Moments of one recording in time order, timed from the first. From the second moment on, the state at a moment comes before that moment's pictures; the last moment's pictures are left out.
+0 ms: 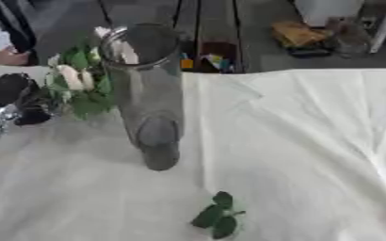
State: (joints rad) left arm -1.09 0.63 -0.09 -0.83 -1.04 0.07 0.01; right arm -0.35 -0.28 0.07 -1.99 0.22 -0.39 -0.70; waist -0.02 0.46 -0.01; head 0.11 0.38
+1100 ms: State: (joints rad) left arm -1.08 0.65 -0.05 -0.96 -0.68 0.23 0.26; right arm -0.34 -0.28 0.07 -1.99 0.20 -0.39 -0.70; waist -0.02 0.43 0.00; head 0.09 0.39
